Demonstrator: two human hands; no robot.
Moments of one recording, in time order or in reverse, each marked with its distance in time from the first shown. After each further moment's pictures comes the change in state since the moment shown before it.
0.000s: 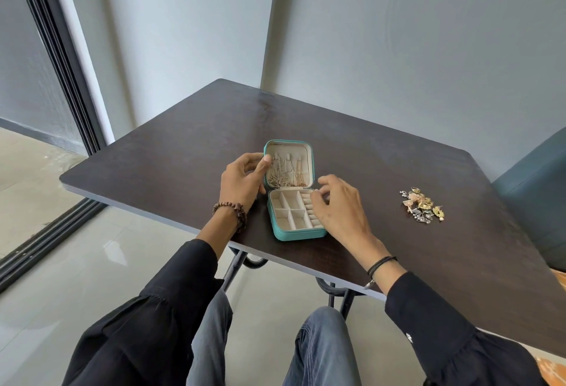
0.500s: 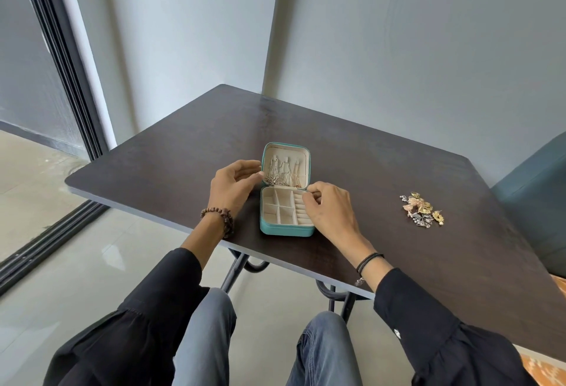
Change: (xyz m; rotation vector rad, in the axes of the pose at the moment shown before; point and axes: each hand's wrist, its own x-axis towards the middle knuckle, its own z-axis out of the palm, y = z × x) left_hand -0.004 0.002 -0.025 -0.030 -0.035 -0.041; right_hand 0.005 -0.018 0.010 0.081 -0.009 0.051
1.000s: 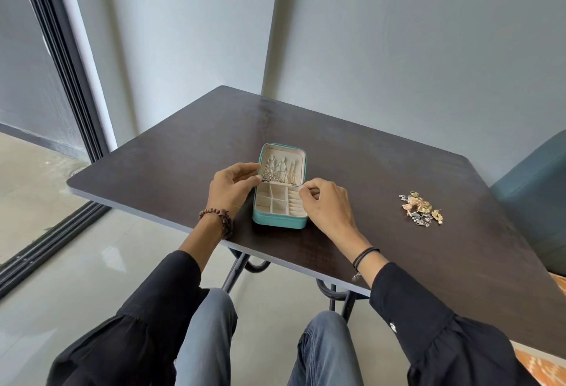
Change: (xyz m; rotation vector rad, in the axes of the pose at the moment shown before) left_hand -0.007 0.005 -0.003 -0.004 -0.011 -0.031; right_hand 0.002 -0.007 -0.001 0.072 0.000 0.049
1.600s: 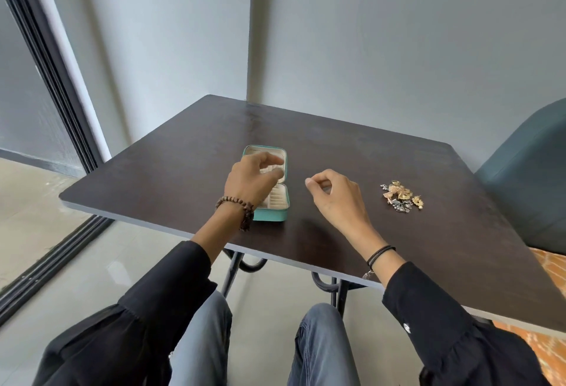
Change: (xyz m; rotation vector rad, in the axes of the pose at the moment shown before) left_hand -0.031 0.061 0.050 0.419 -0.100 0.164; right_hand -0.015 0.025 -0.046 0.074 0.084 0.037
